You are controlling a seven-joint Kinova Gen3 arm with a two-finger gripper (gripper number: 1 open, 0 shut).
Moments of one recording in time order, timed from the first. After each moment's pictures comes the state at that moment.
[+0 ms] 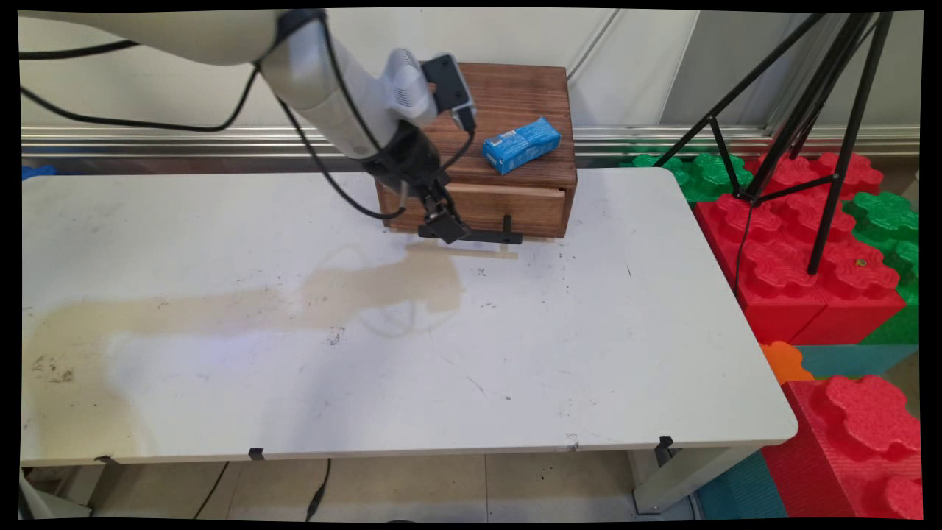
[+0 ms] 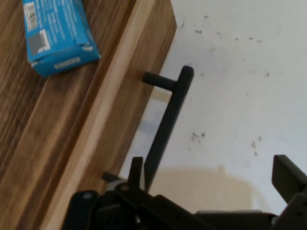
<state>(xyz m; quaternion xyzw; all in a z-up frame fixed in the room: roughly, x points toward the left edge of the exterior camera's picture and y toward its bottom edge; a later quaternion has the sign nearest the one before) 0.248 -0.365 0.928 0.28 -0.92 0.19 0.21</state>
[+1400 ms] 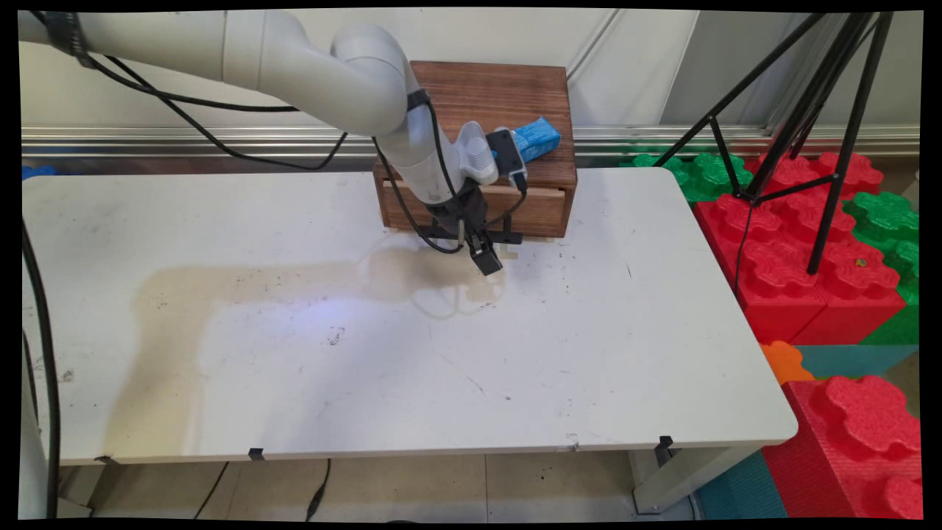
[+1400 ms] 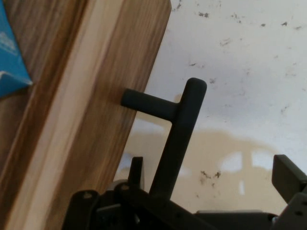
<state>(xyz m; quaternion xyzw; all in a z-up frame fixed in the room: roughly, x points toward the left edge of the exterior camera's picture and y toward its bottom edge) 0.205 -0.445 0.823 0.27 -0.93 0.16 0.18</state>
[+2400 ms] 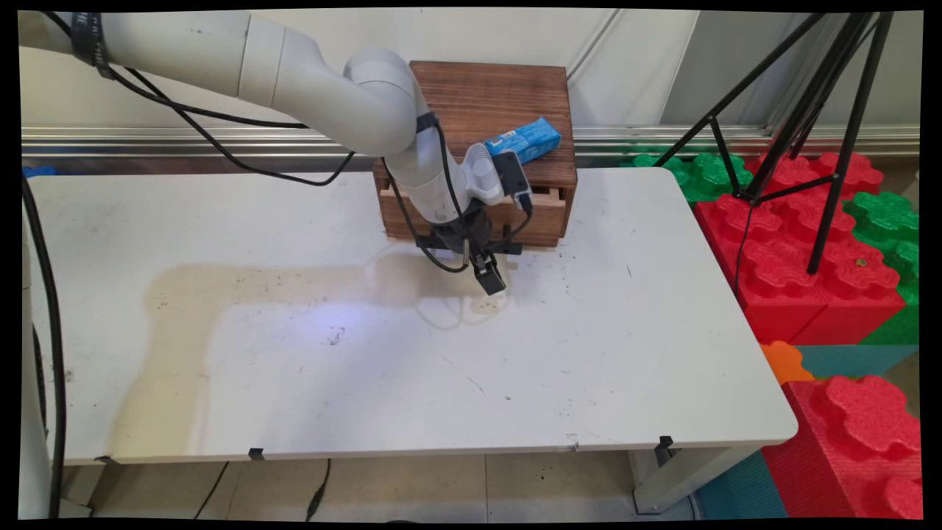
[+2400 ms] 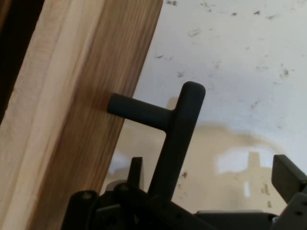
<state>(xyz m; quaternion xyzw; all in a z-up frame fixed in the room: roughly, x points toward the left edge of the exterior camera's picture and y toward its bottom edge) 0.194 -0.437 0.802 0.27 -0.94 0.14 0.17</state>
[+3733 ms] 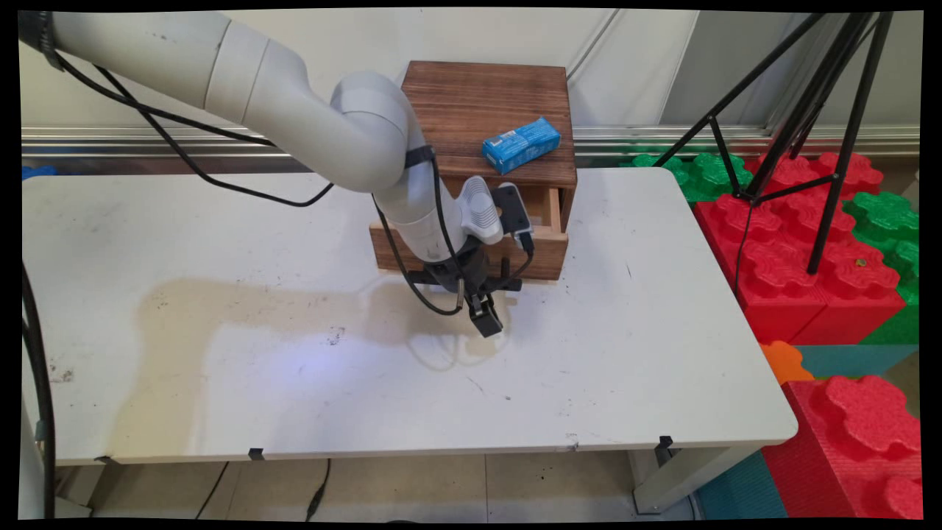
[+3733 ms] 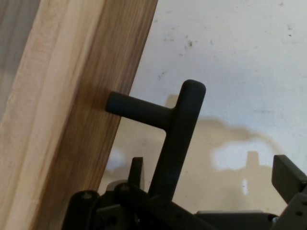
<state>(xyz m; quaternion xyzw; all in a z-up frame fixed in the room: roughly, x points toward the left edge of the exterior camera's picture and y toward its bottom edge) 0.175 -0.375 0.804 0.26 -0.94 0.11 0.17</state>
